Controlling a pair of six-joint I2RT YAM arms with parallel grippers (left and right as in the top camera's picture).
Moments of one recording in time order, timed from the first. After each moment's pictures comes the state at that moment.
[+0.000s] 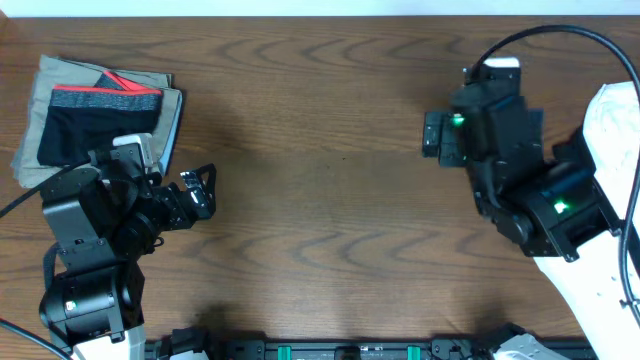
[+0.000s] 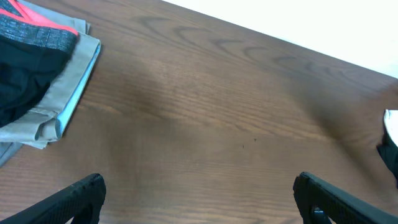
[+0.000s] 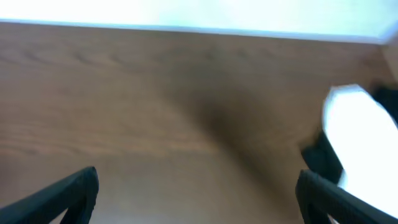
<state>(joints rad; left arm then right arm) 0.24 0.82 1.00 -0.85 0.46 -0.14 0.48 1.24 1.44 -0.92 0.45 0.28</state>
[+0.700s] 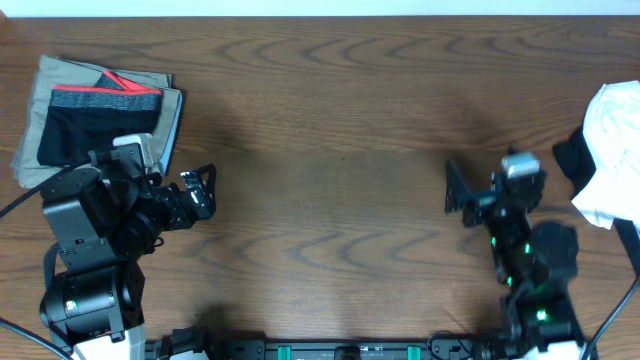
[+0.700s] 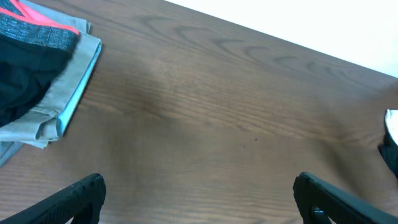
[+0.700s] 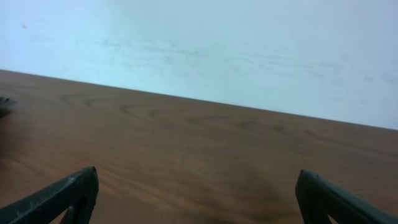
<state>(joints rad) 0.24 0.82 1.00 -0.85 0.45 -0.14 0.13 0.58 0.32 0.16 -0.08 -0.01</state>
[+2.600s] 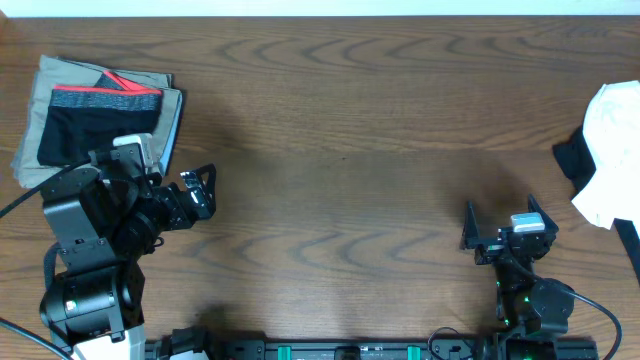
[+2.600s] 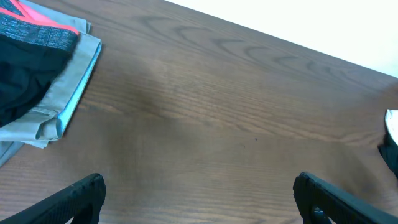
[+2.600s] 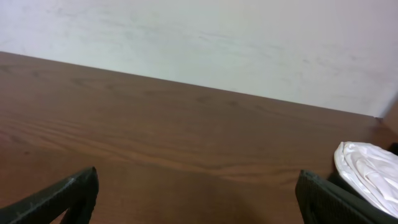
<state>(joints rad) 0.24 0.82 1.00 -0.85 0.45 -0.14 -0.07 0.01 0.01 -0.06 -0.13 -0.11</state>
